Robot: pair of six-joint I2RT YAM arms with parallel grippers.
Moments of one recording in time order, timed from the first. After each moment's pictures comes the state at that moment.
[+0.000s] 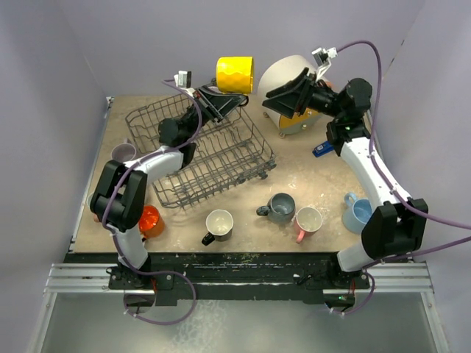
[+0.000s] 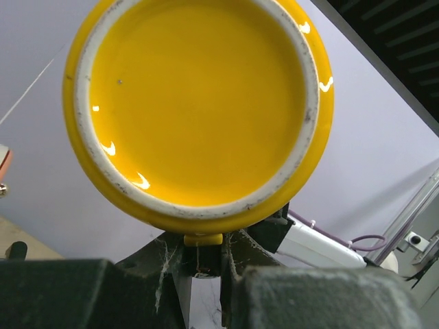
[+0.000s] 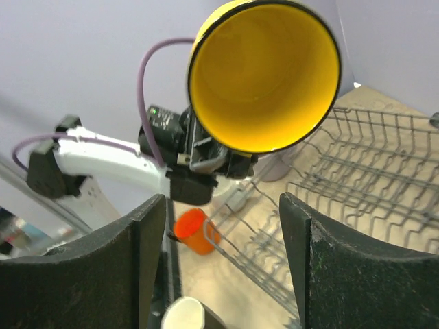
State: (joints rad) left arm -0.42 1.82 1.19 1.42 0.54 -1.36; right arm 0.18 1.52 1.37 0.51 -1.01 0.83
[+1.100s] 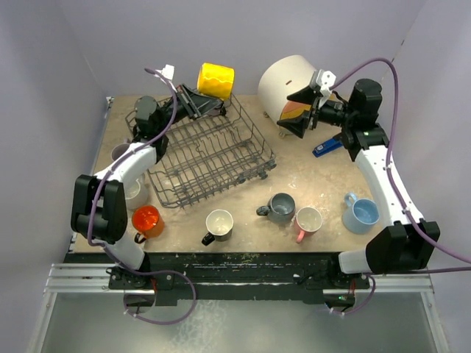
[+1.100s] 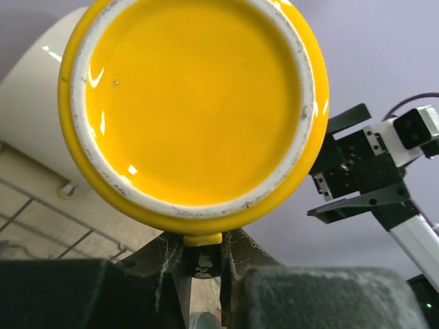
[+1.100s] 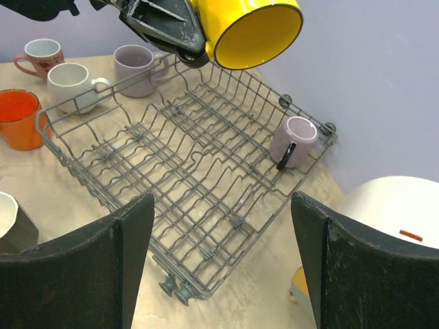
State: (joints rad) left arm -0.22 1.66 1.18 0.81 0.73 -1.09; right arm 0.09 1.39 1.37 -0.08 -1.05 -0.29
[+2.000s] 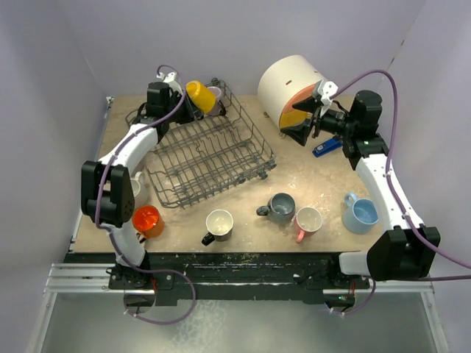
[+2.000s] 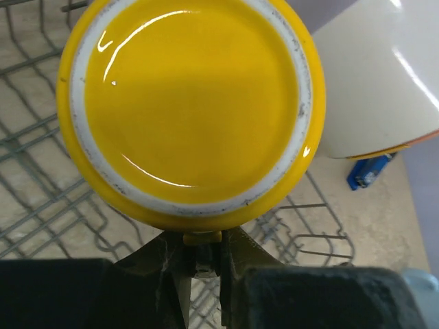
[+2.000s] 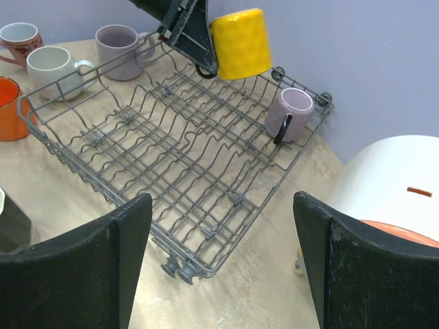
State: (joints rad) left arm -0.18 1.79 1.44 -0.05 0.35 -0.50; right arm 0.06 1.34 1.23 -0.05 -1.00 -0.30
